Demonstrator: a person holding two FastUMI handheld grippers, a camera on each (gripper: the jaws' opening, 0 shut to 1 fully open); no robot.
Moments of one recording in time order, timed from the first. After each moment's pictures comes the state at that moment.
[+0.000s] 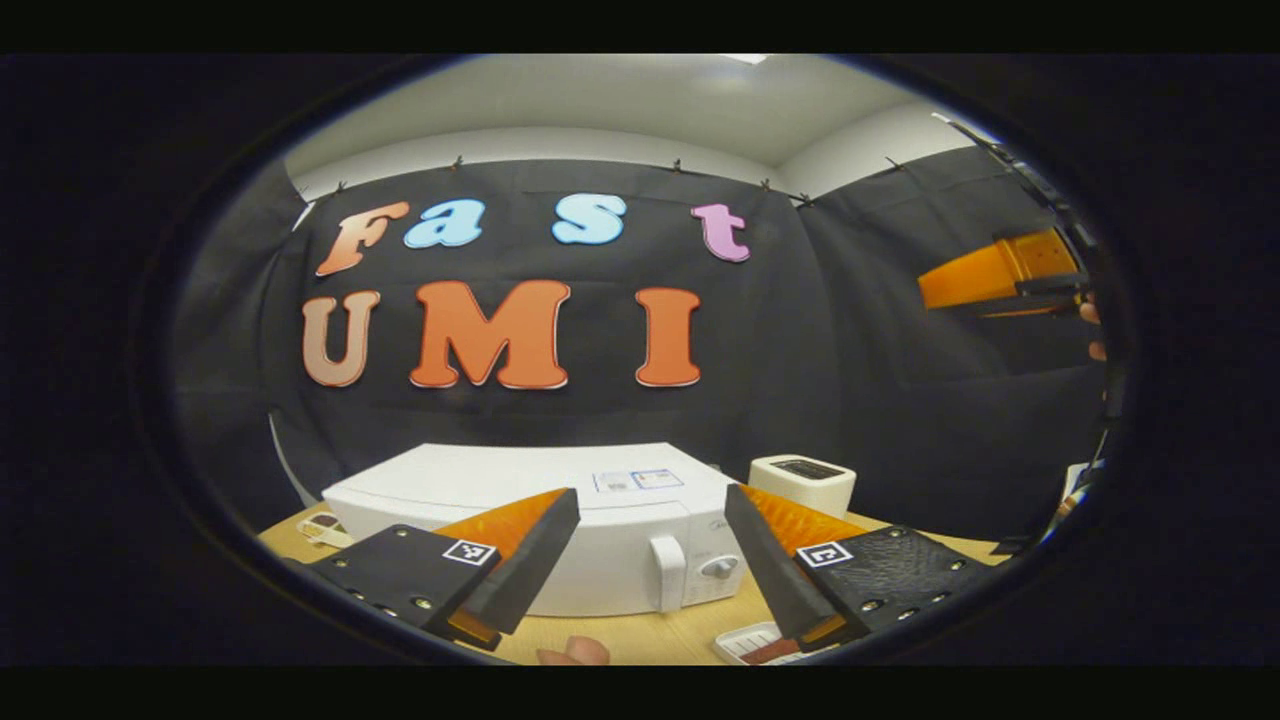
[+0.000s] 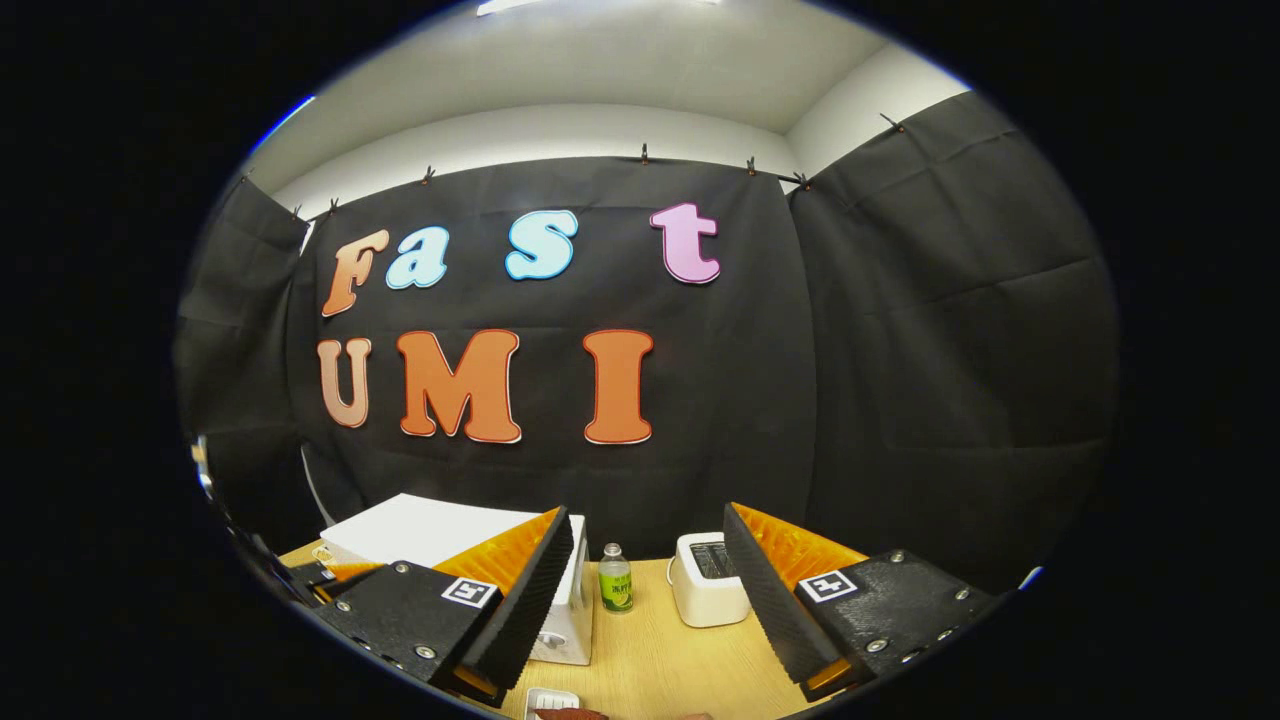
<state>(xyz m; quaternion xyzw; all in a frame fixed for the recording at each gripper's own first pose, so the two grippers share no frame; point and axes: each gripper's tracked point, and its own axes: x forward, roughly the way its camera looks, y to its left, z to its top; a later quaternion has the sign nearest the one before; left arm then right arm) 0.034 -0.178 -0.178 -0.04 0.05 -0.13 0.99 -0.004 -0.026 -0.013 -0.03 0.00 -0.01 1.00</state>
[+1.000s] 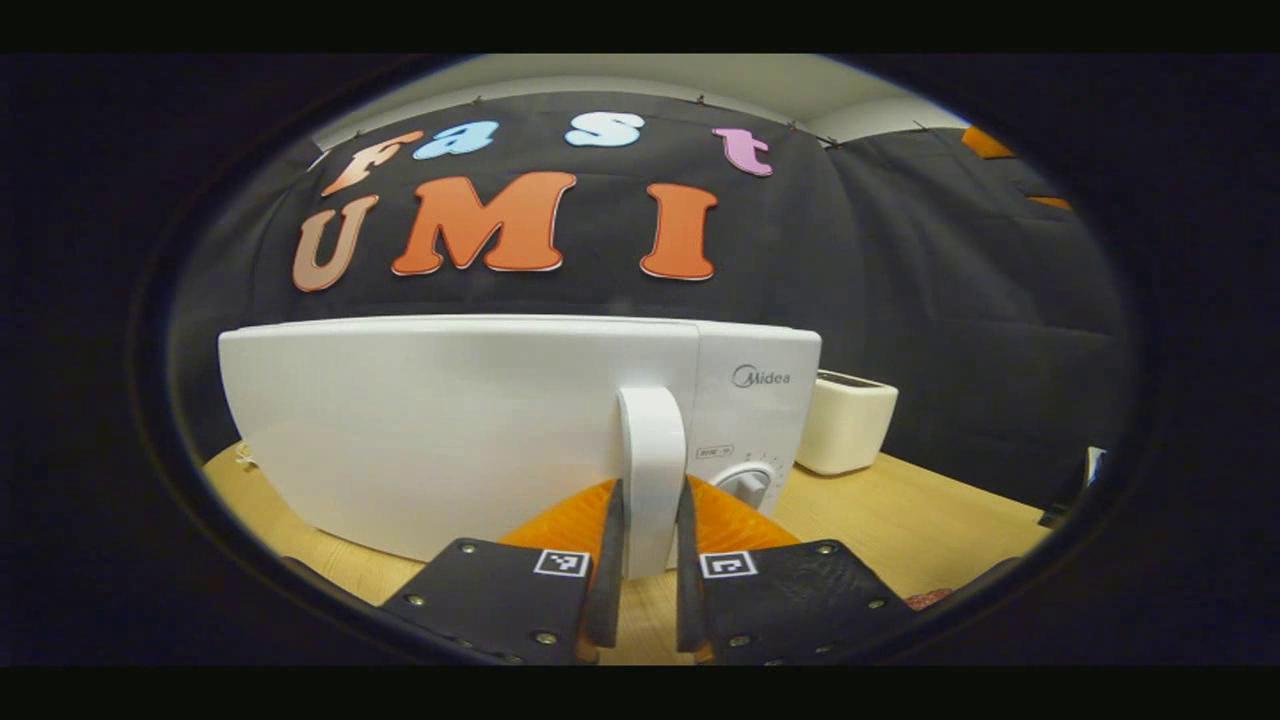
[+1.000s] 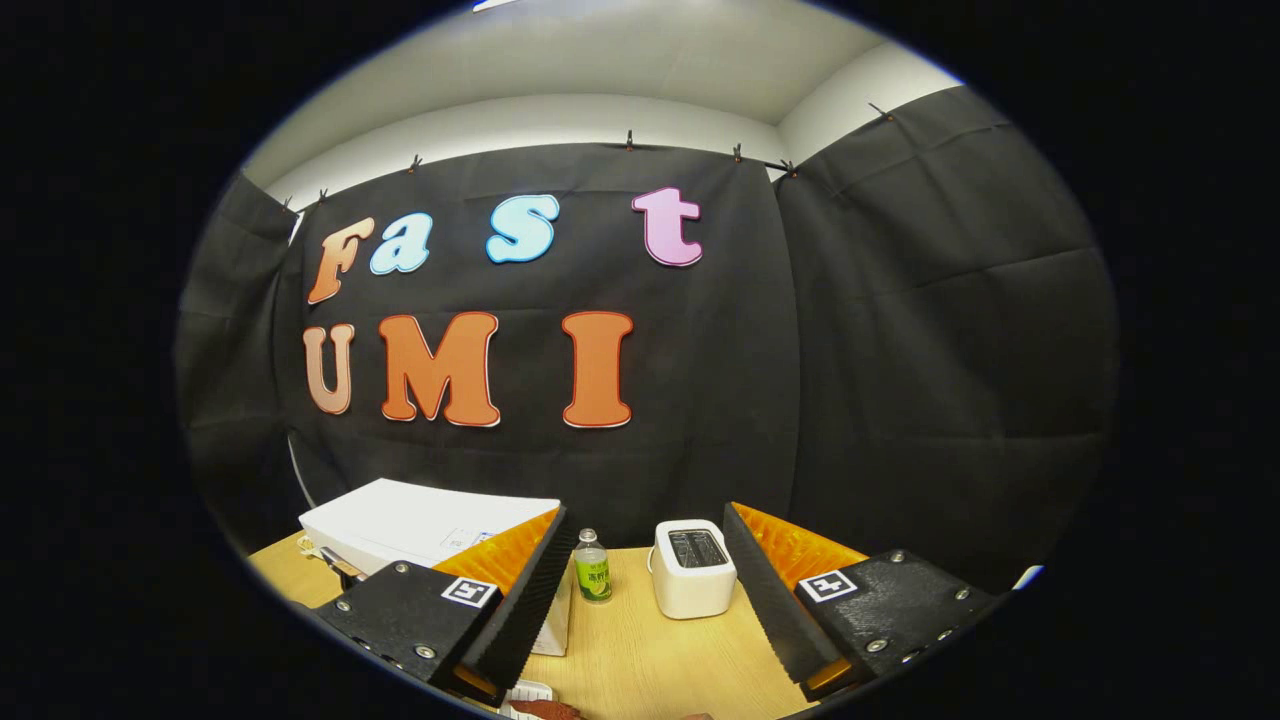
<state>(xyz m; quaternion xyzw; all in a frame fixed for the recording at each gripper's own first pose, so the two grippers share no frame) 0.069 -0.205 -0.324 -0.06 0.13 -0.12 0.98 0.000 -0.056 -0.033 -0.03 0.01 -0.03 1.00</state>
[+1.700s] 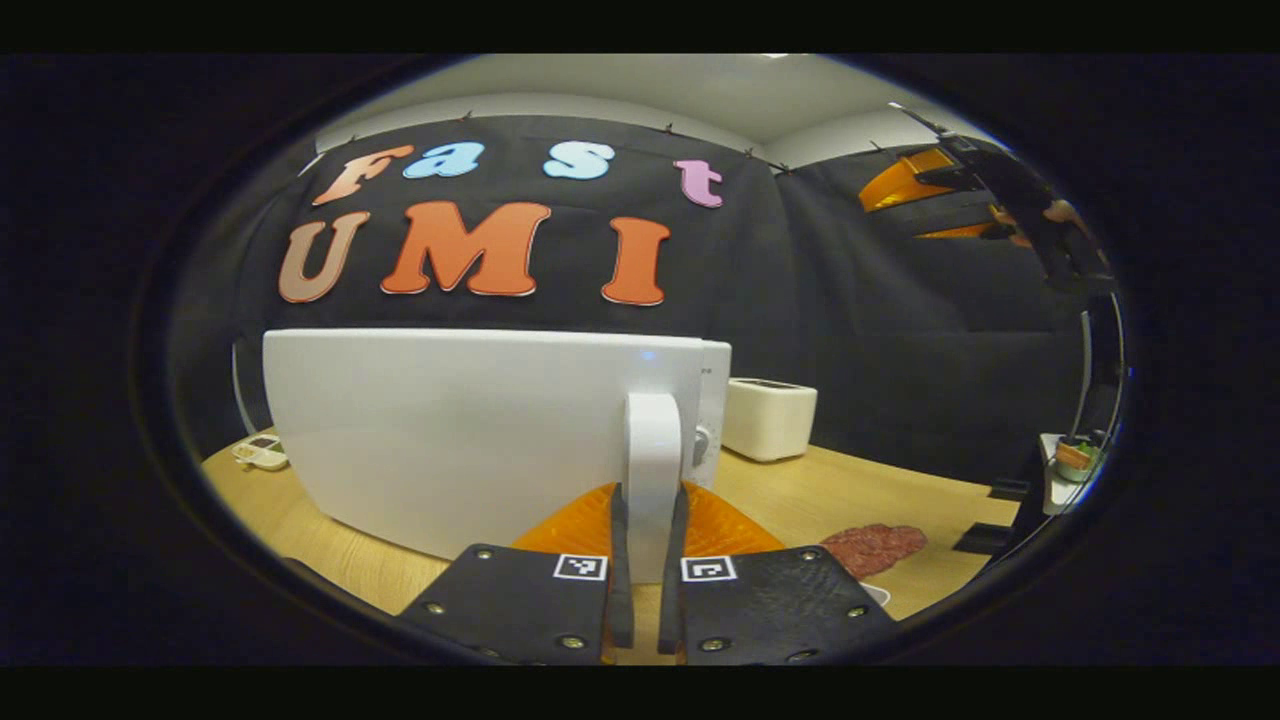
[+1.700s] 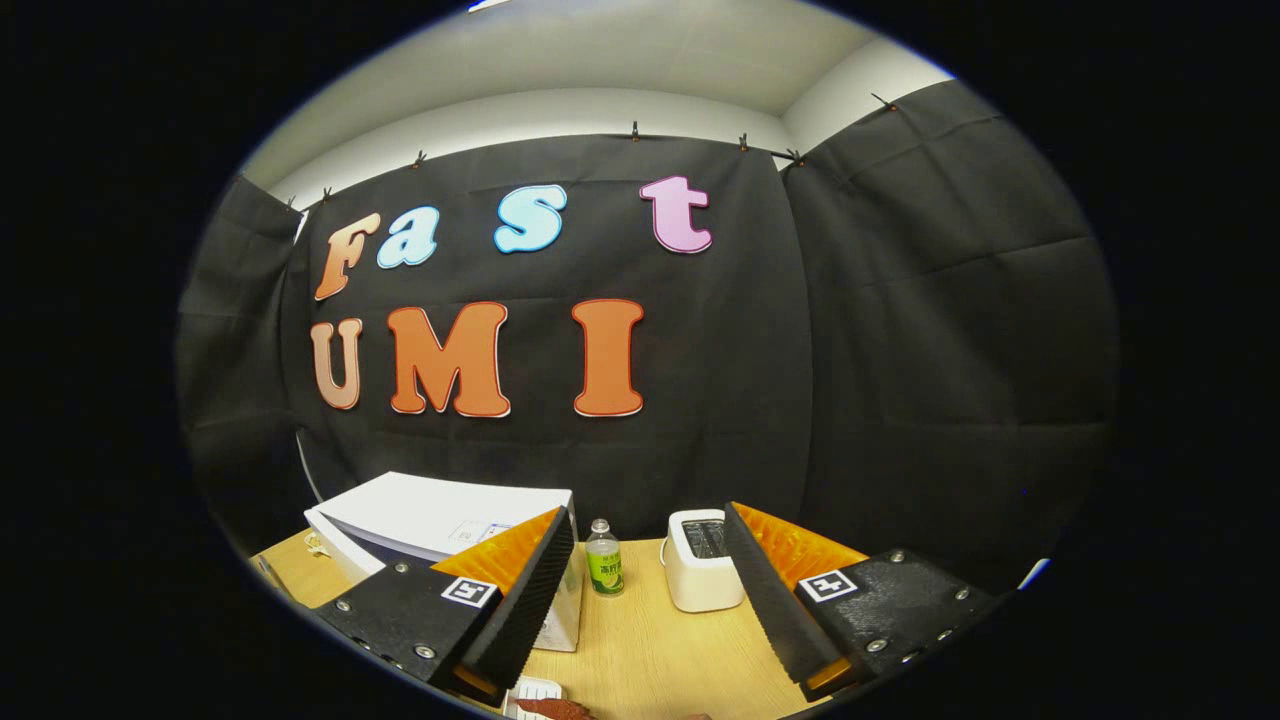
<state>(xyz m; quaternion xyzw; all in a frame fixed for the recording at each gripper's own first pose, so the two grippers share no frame) -0.049 -0.174 -0.303 -0.05 0.10 -0.20 0.97 0.005 -0.040 -0.051 -0.02 0.03 -0.01 1.00</state>
